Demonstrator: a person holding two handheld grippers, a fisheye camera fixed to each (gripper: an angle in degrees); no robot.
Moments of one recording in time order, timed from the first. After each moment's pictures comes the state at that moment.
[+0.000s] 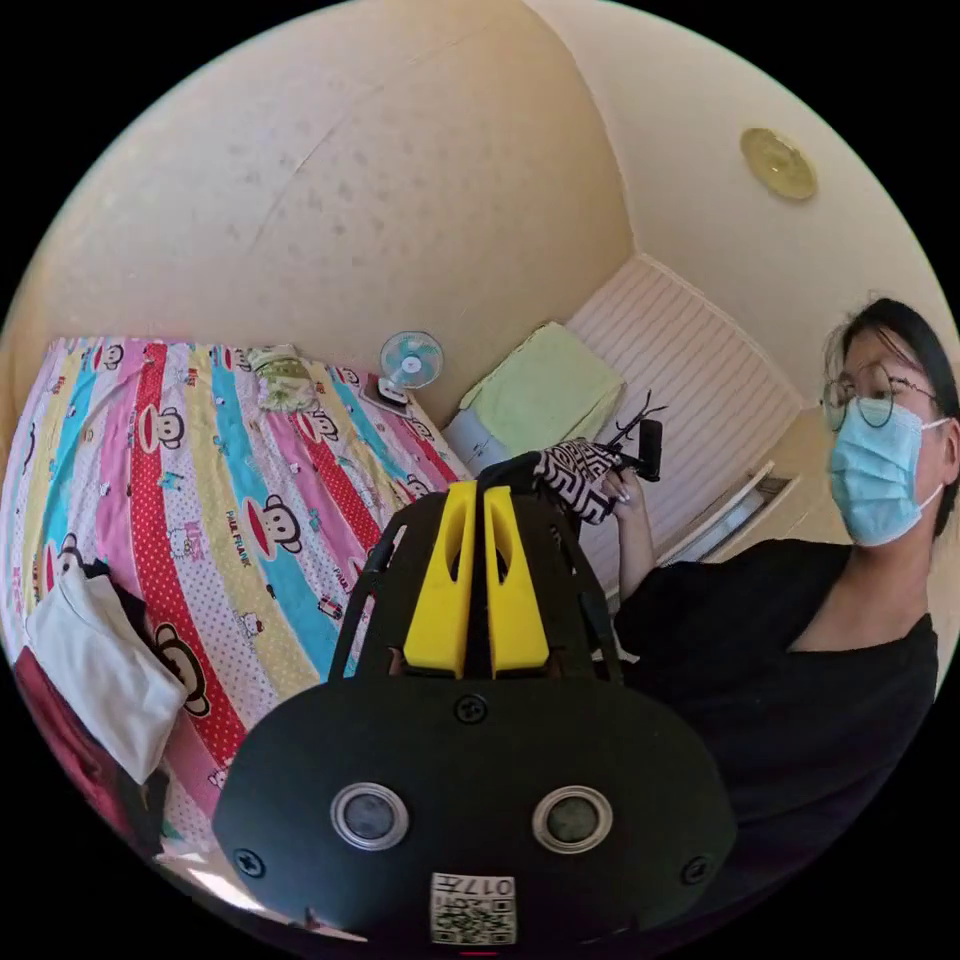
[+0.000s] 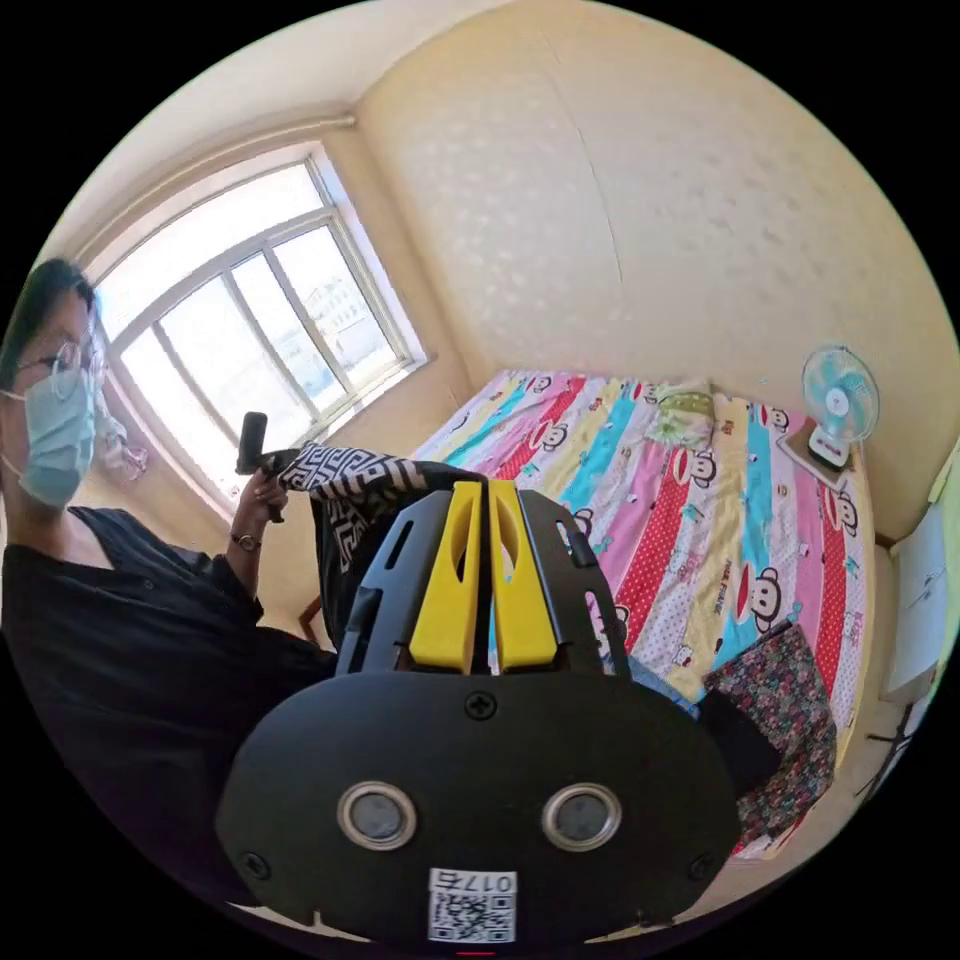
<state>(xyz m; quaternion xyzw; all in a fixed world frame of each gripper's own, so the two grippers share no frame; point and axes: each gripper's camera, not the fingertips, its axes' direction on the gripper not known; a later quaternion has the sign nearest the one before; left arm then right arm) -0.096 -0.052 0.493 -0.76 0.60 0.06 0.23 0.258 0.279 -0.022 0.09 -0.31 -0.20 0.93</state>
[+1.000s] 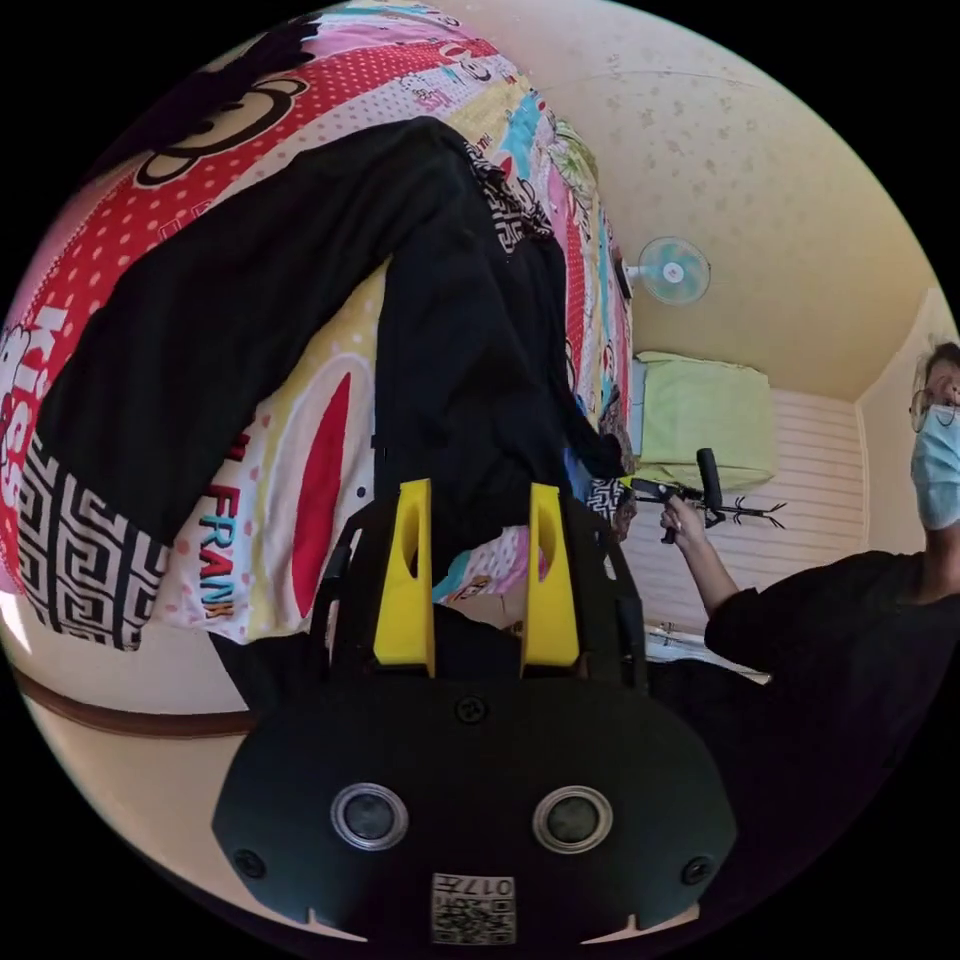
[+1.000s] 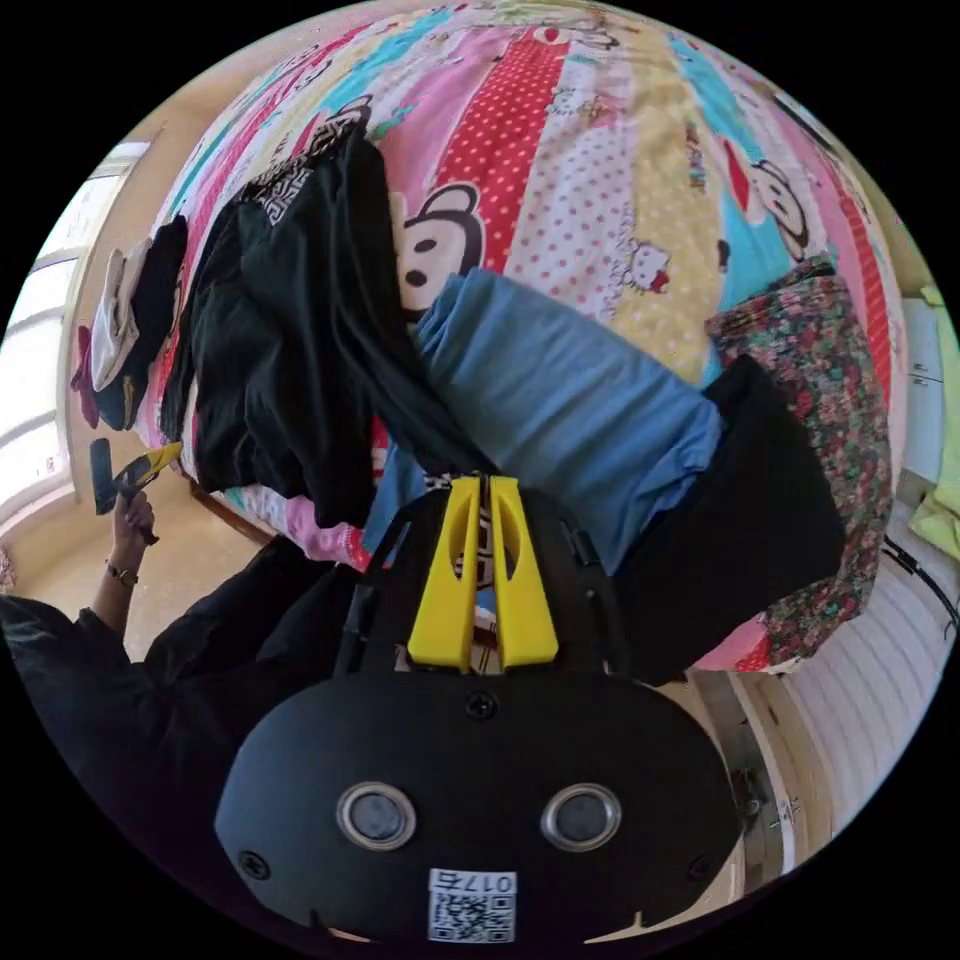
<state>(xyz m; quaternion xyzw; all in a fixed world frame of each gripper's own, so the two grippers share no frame) -0.344 0.241 0.385 -0.92 0.33 0.08 0.18 0.323 0.157 0.421 -0.22 0.00 -0.09 0.97</state>
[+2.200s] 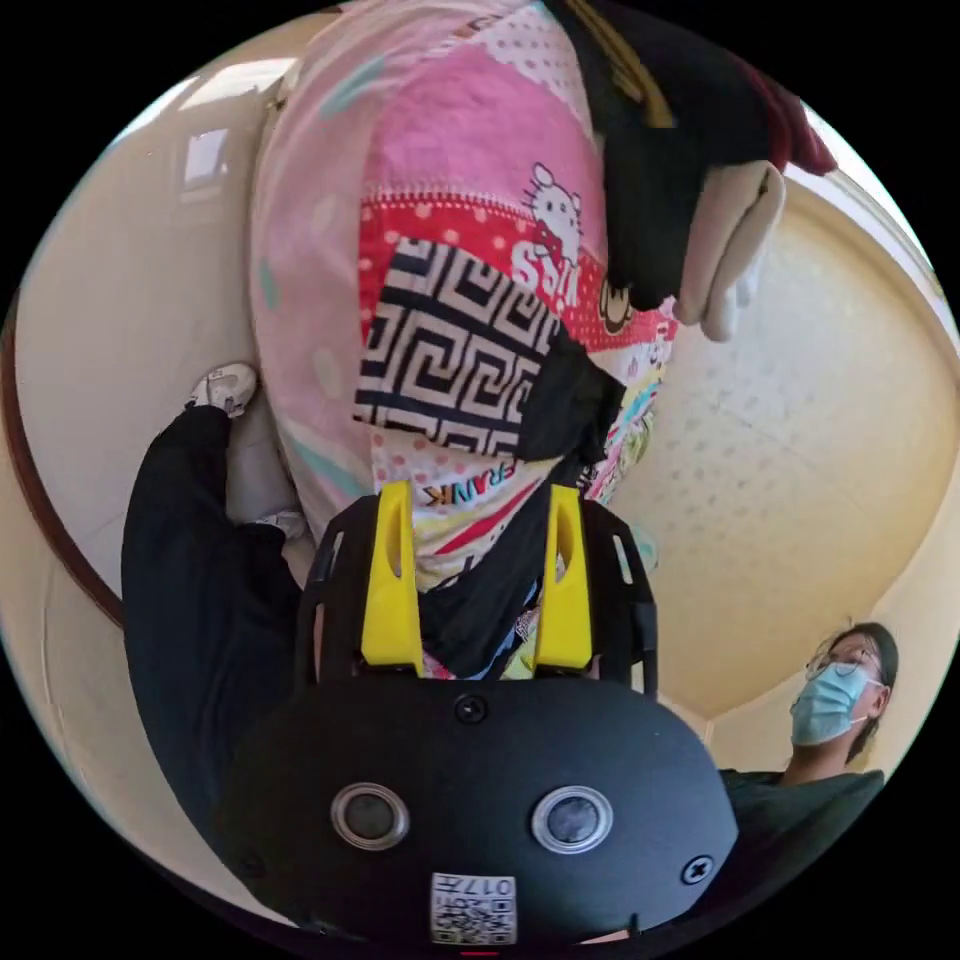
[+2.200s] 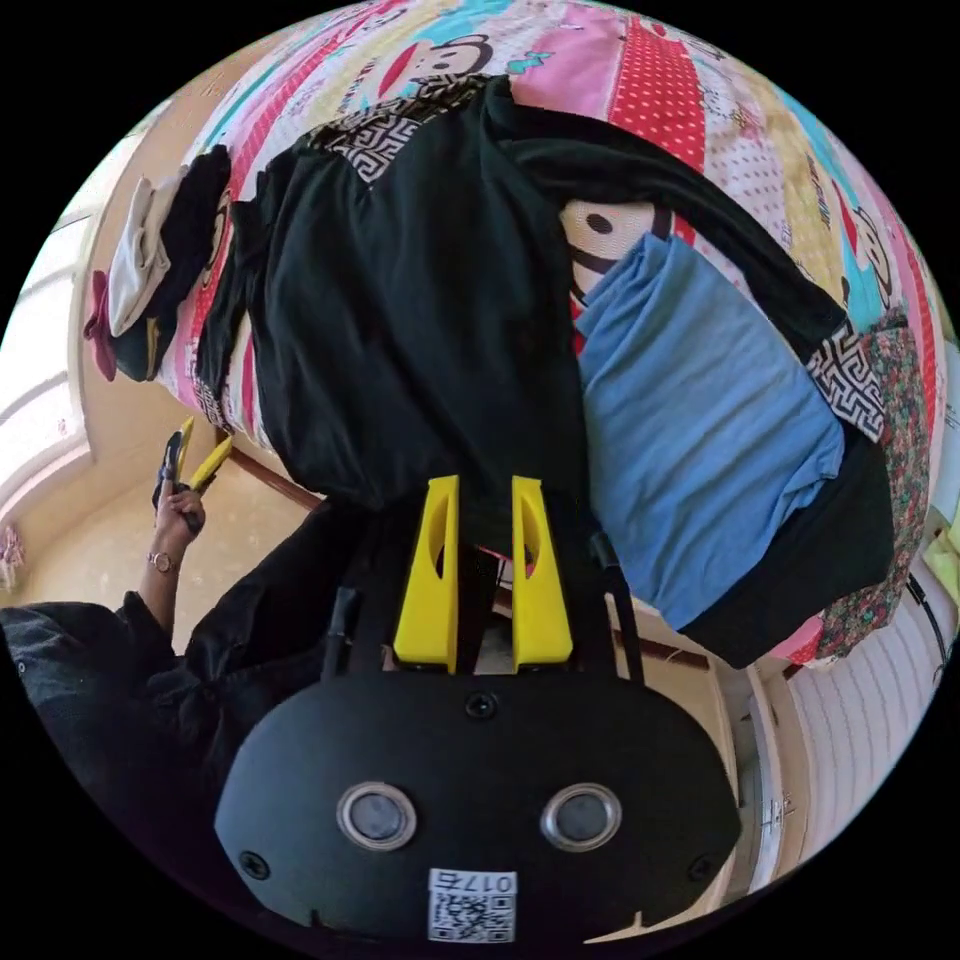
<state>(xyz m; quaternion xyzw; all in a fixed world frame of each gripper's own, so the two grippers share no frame) -0.569 0.267 0.538 -0.88 -0.05 -0.25 0.40 0.132 0.203 0.521 -0.32 -0.17 -0.17 0.92</state>
